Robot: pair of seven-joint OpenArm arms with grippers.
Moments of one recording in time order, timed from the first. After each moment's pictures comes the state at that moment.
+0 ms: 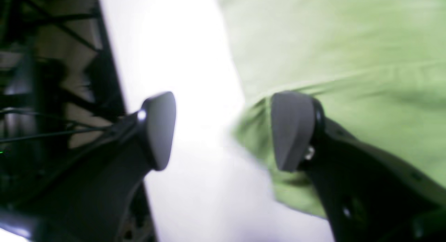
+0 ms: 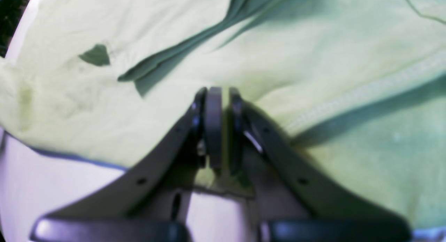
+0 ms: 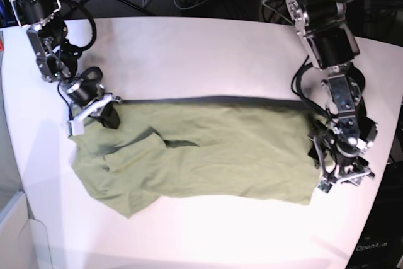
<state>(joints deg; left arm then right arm) -18.3 -5.9 -23.5 76.7 42.7 -39.8 23.5 1.0 27.7 -17.3 63.9 51.6 19.9 -6.5</state>
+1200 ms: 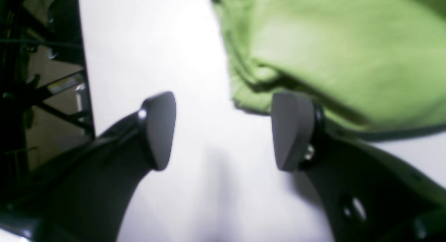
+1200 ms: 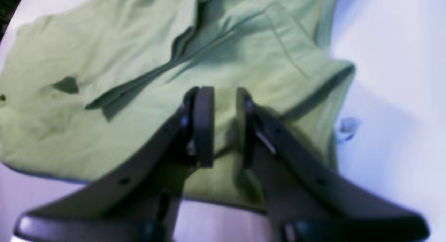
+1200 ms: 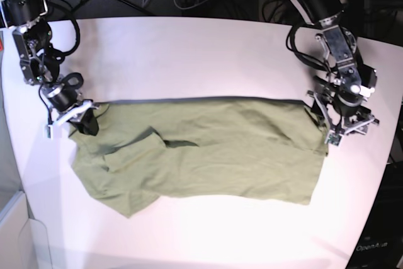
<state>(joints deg) -3.5 -0.4 -32.5 87.3 37.5 -39.8 24.1 0.4 31.3 -12.8 63.8 51.7 19.9 -6.3</state>
